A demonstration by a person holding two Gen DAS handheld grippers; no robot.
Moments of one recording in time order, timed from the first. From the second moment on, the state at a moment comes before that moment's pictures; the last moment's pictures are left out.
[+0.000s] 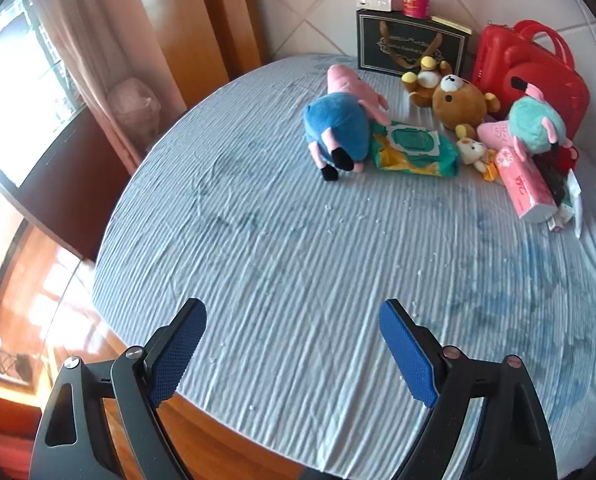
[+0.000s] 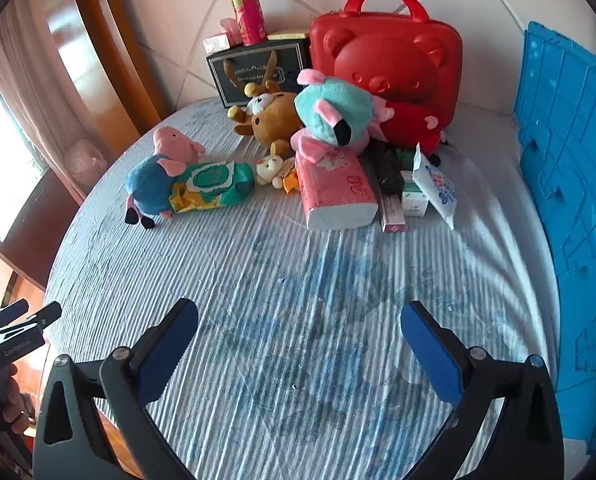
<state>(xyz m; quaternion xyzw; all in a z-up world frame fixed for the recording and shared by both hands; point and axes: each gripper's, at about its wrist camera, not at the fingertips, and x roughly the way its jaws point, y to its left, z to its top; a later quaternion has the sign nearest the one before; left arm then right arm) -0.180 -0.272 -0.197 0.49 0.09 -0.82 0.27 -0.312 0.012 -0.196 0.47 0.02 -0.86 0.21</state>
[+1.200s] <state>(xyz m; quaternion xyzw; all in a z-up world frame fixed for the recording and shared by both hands) -0.463 -0.388 -0.306 0.57 0.04 -0.82 0.07 -0.506 -0.201 -0.309 0.55 0.01 -0.83 0.11</state>
